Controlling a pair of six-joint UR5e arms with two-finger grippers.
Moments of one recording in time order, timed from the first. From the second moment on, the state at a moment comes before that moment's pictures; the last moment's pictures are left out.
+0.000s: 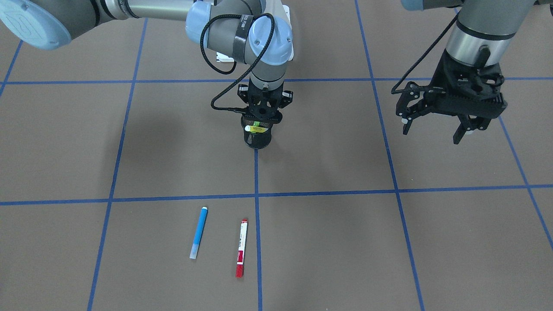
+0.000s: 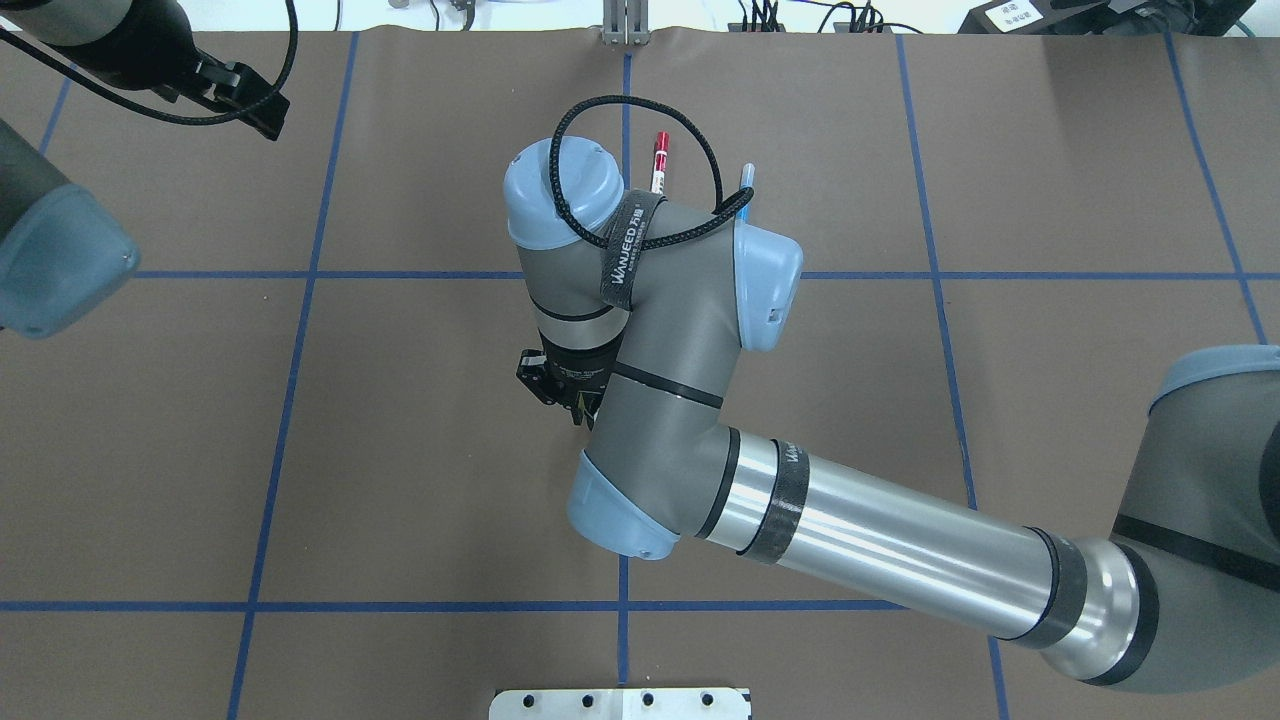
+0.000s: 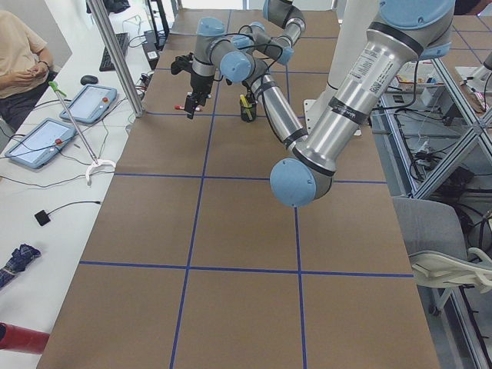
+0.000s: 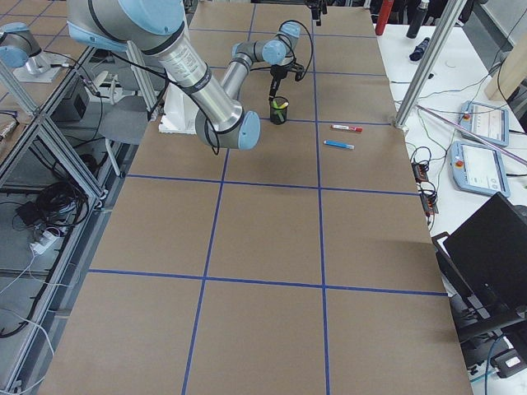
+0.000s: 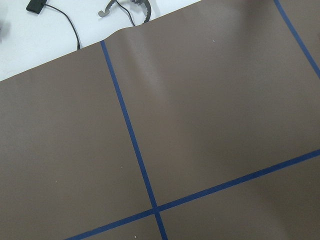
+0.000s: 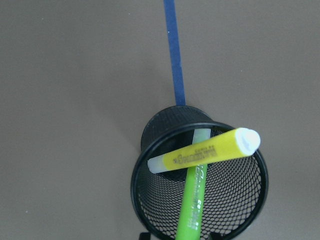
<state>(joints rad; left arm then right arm) -1.03 -2.13 -1.96 -1.33 -1.99 -0.47 0.50 -0.60 1.47 -1.85 2.08 1.31</state>
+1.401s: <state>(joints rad) -1.03 -2.13 -1.97 -1.33 -1.99 -0.50 0.50 -0.60 1.49 -1.88 2.09 1.31</state>
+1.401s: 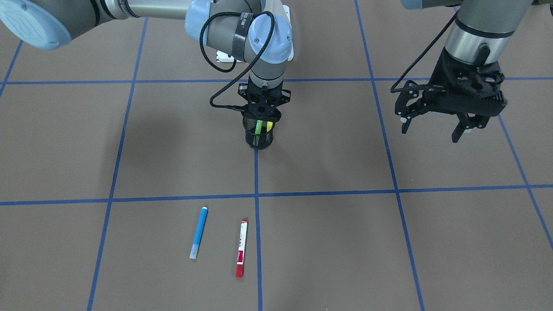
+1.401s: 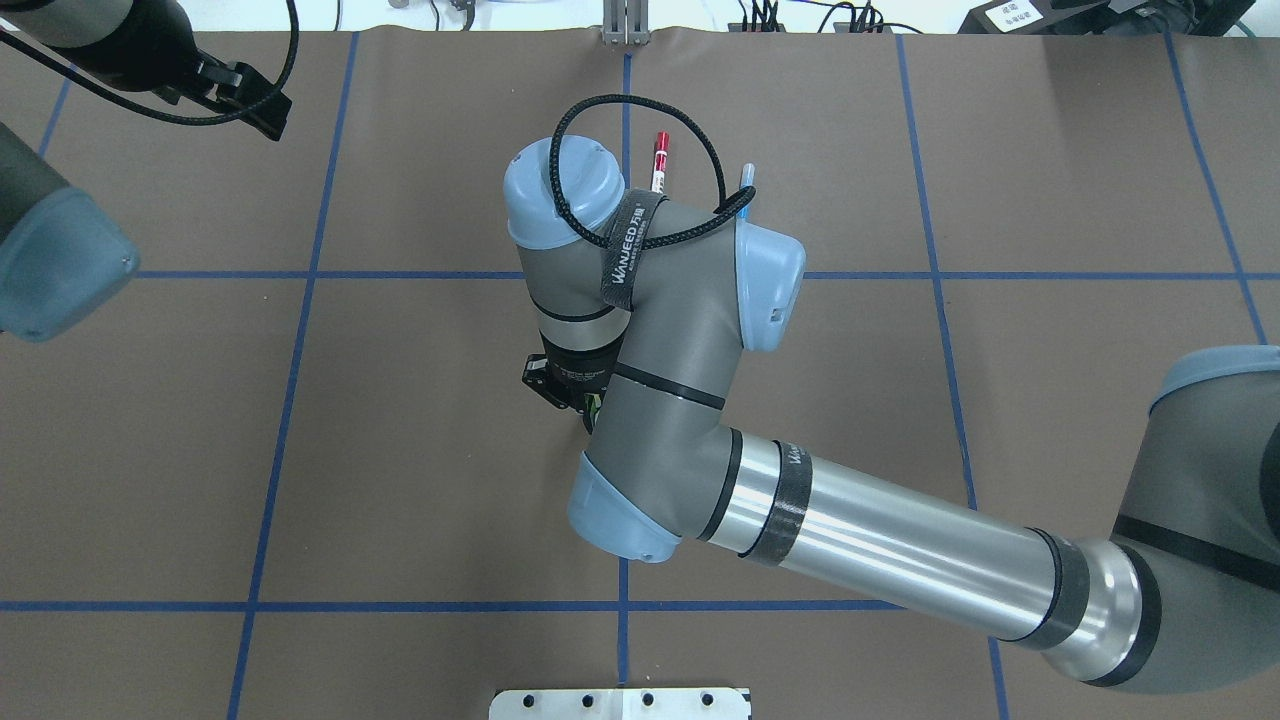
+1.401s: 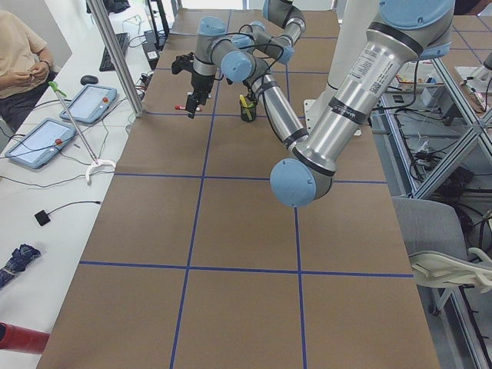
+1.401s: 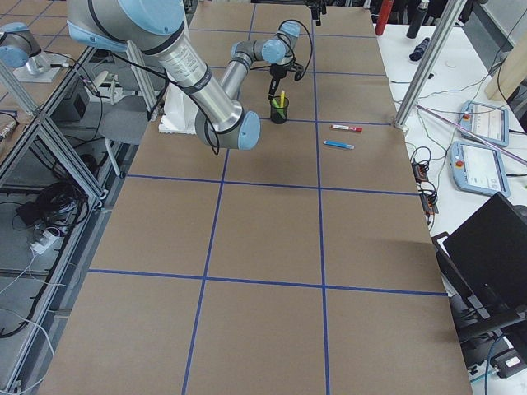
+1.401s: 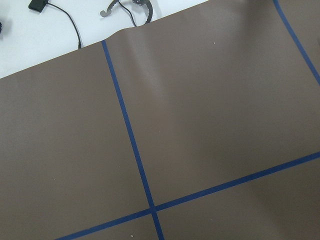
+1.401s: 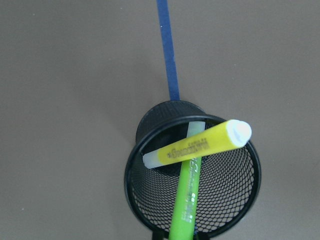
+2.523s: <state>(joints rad) -1.02 -2.12 -1.96 -1.34 -2.00 -0.51 0.59 -0.53 1.76 -2.09 1.86 1.28</state>
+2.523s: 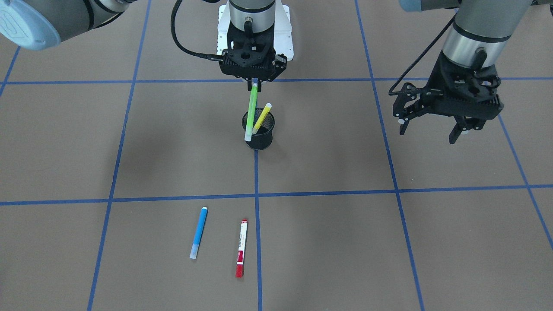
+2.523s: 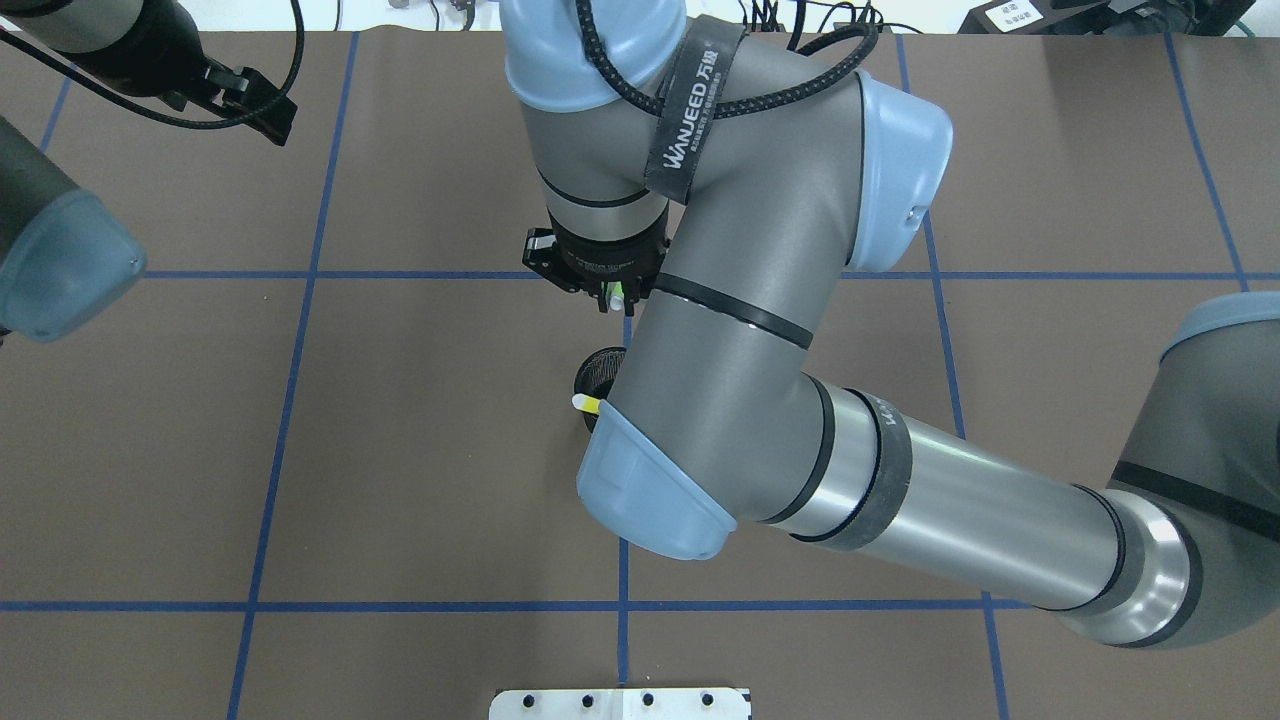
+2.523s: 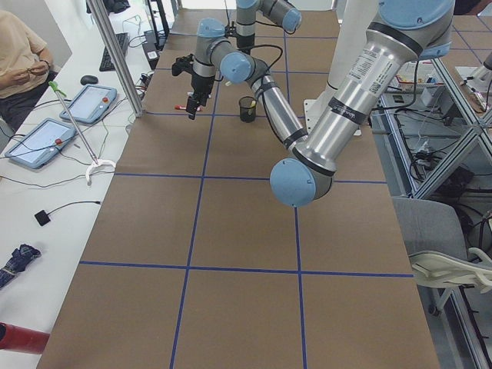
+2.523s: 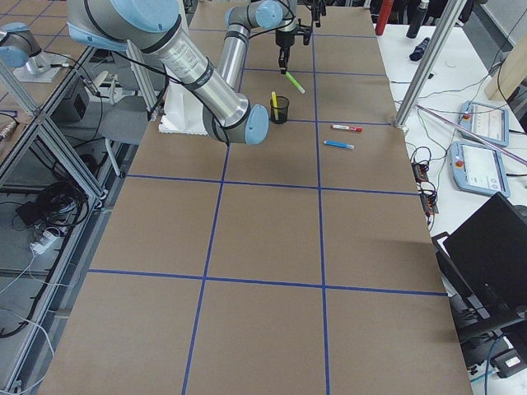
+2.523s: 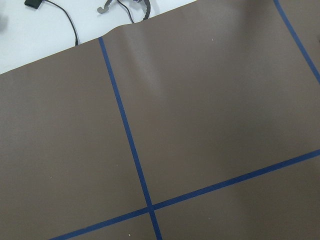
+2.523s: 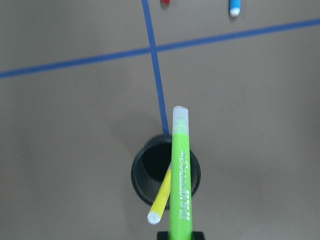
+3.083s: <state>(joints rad) -1.02 -2.12 -1.95 -1.34 -2.00 -0.53 0.59 -0.46 1.52 -1.84 1.60 1.21</state>
